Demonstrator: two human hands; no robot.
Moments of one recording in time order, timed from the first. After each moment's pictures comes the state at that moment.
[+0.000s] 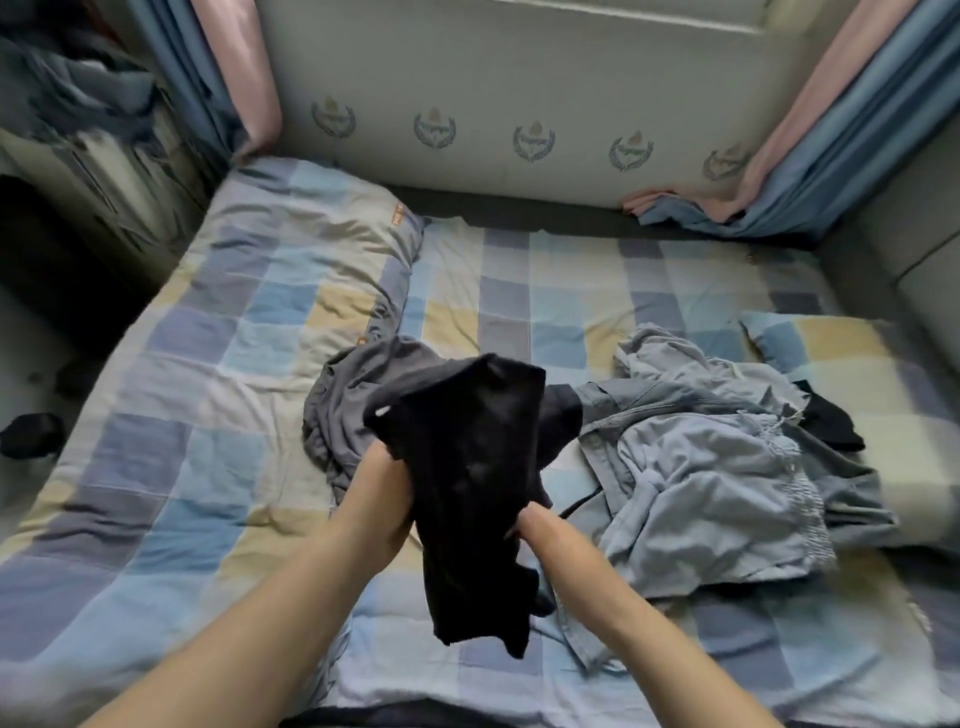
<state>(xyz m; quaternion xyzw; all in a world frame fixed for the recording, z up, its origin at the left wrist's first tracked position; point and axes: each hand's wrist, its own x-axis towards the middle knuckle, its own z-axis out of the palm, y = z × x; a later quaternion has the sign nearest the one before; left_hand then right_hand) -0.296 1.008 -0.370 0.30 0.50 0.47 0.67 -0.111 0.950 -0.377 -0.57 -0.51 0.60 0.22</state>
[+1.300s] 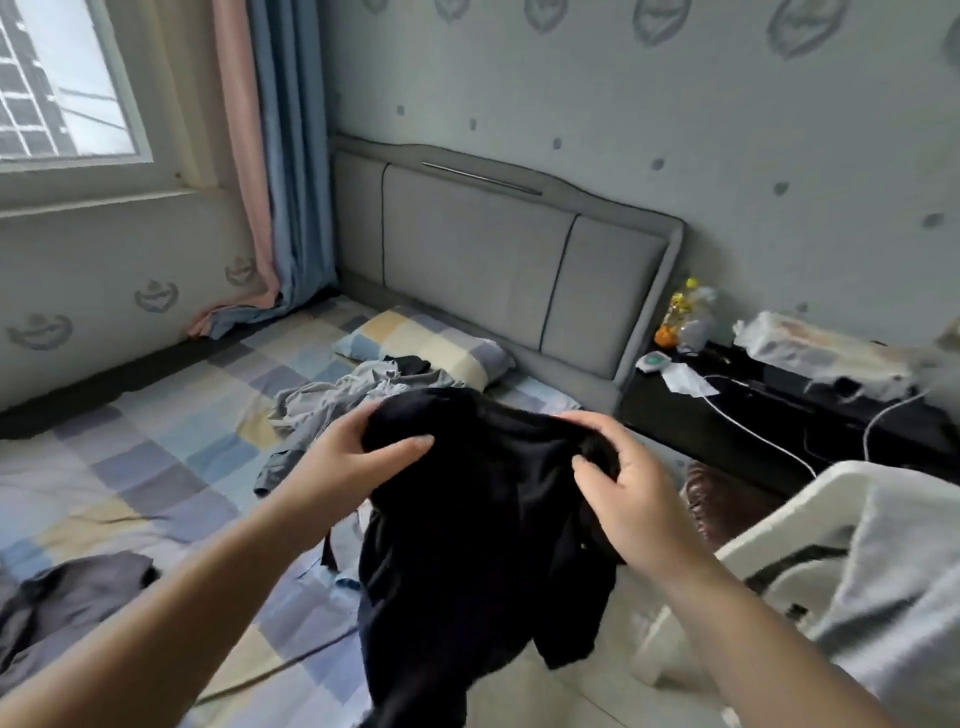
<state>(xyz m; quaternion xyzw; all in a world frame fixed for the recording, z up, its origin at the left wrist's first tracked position) -0.265 0.810 -0.171 0.69 0.09 0.16 0.70 -0.173 0.577 -0.150 -0.77 -0.34 0.01 0.54</state>
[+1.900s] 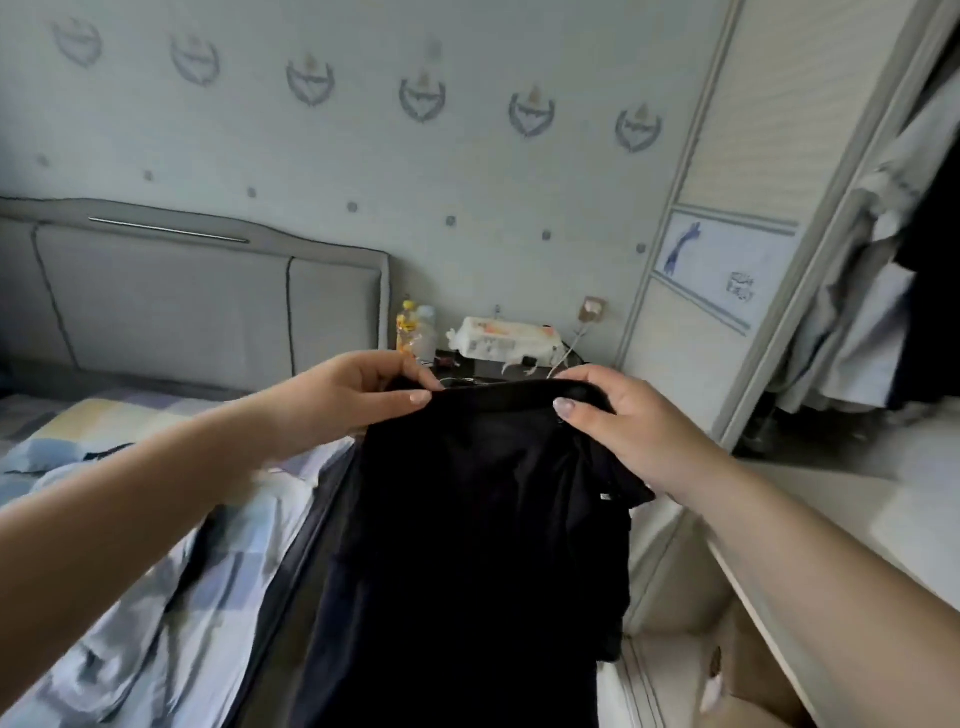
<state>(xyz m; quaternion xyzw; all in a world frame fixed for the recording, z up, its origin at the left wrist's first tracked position) -0.140 0.529 -0.071 0.76 -0.29 -0.06 0.58 -0.176 0.247 -0.051 -0.87 -0.22 -0.09 0.43</state>
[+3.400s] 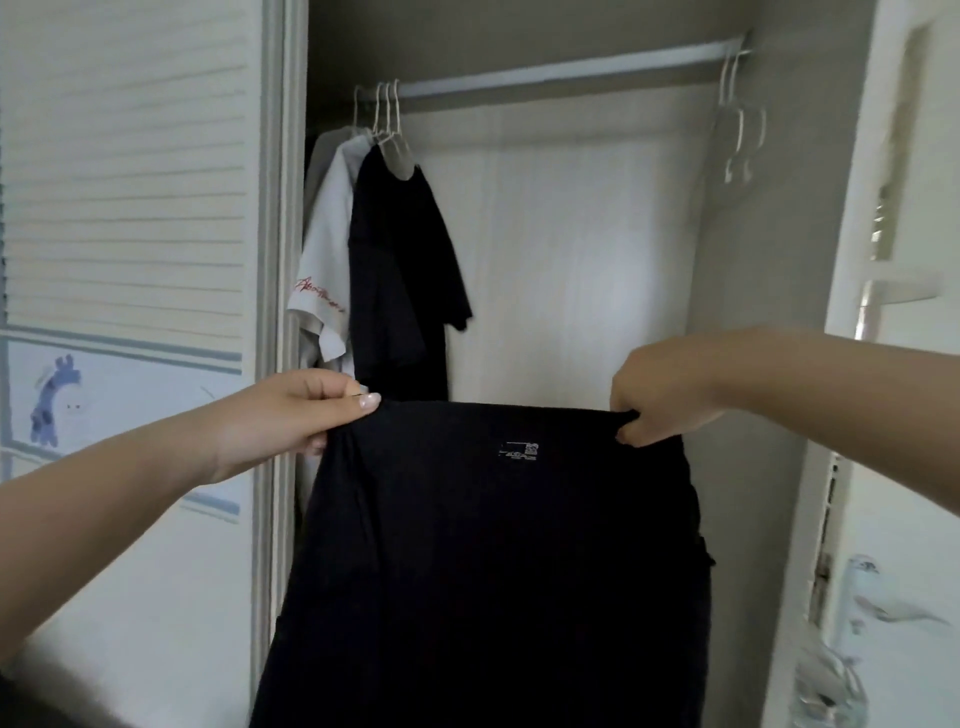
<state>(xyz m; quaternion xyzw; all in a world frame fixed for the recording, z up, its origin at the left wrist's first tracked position) 0.177 -0.004 0.073 0.53 -0.69 -0.23 0.44 -0.148 -0.102 0.153 -0.86 0.39 0.15 -0.29</state>
